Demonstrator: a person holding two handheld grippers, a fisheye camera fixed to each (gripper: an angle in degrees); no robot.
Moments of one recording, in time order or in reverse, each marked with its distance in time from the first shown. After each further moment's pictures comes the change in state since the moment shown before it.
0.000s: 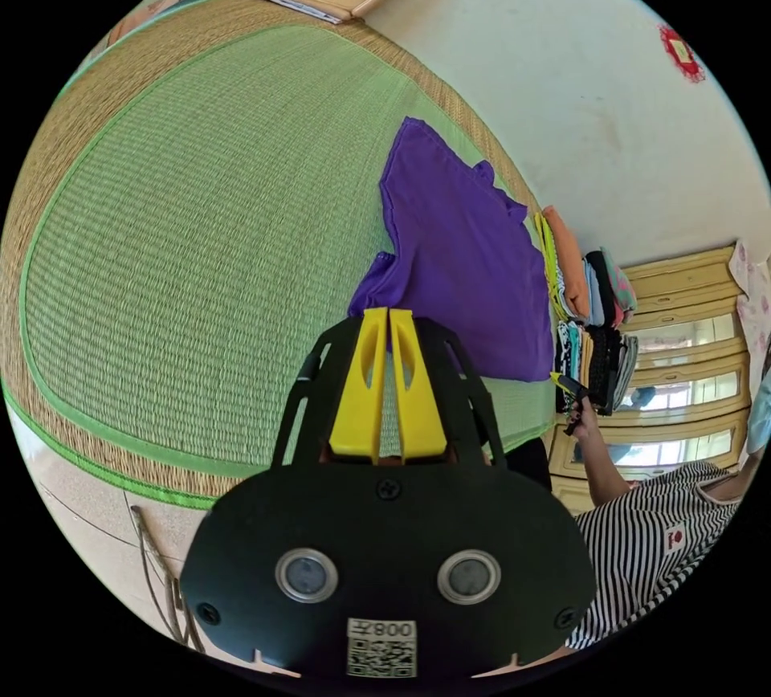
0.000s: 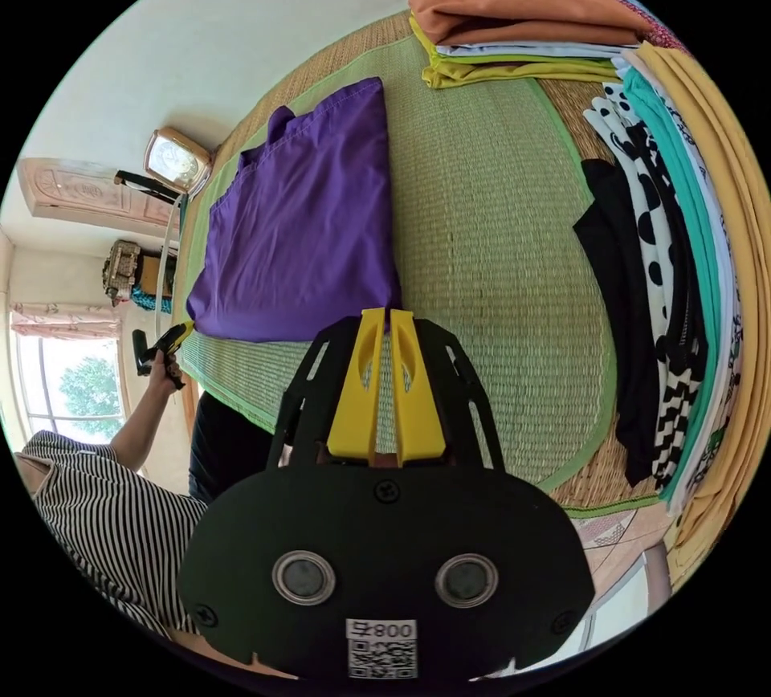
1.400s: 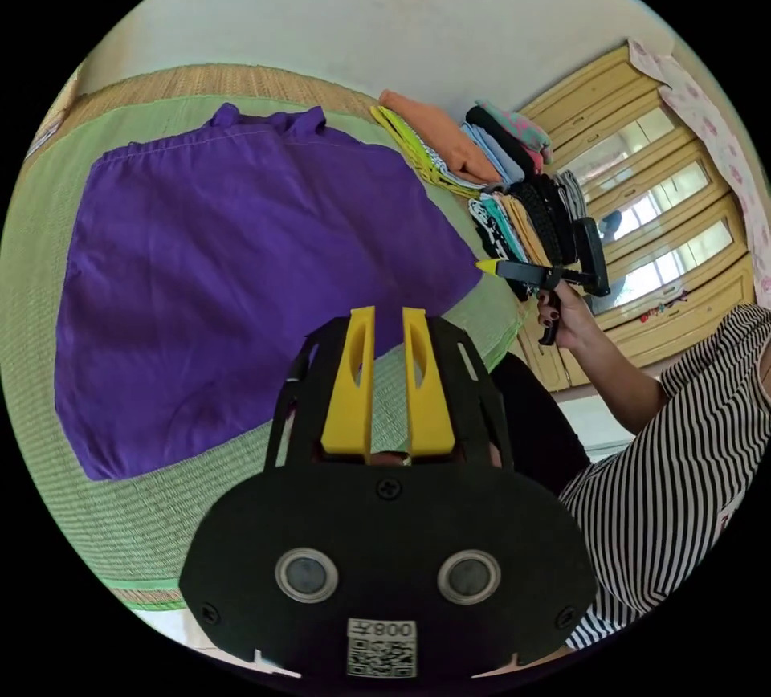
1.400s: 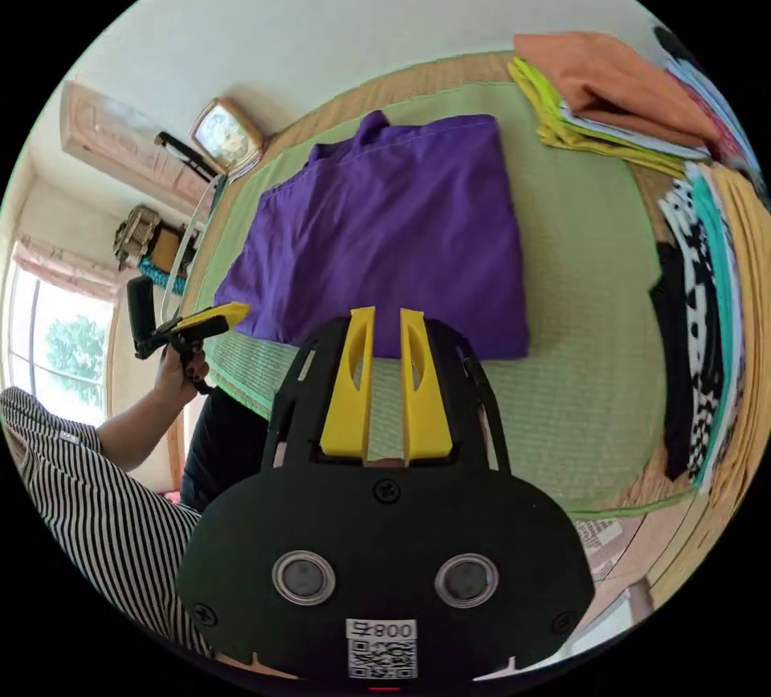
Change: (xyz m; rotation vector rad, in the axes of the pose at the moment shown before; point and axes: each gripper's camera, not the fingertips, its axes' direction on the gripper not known) left arm 0.307 0.087 0.155 -0.178 0.134 0.643; right arm -0.049 0.041 -0.026 0.142 0.033 -0.107
